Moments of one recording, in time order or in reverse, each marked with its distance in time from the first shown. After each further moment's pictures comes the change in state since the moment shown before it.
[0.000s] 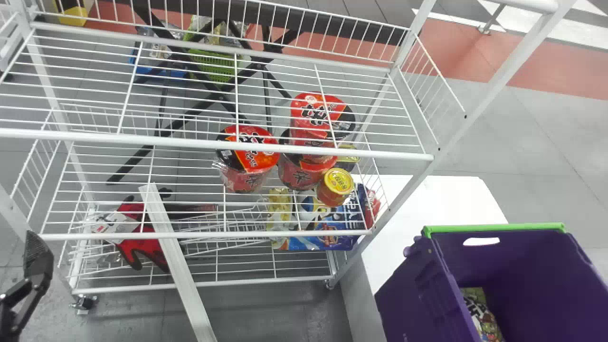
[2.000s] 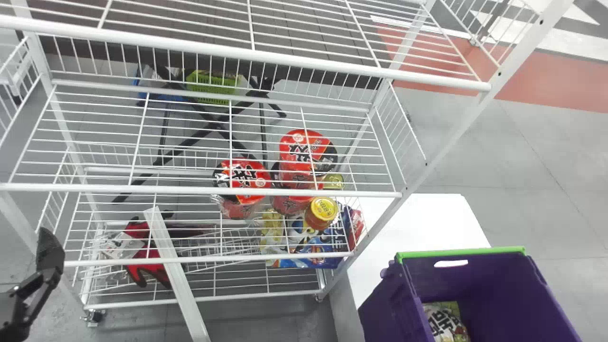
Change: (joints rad) left arm -0.046 0.016 -0.021 0.043 0.008 0.032 -0.003; right arm 0.026 0.037 -0.145 -0.112 -0.063 0.037 -0.013
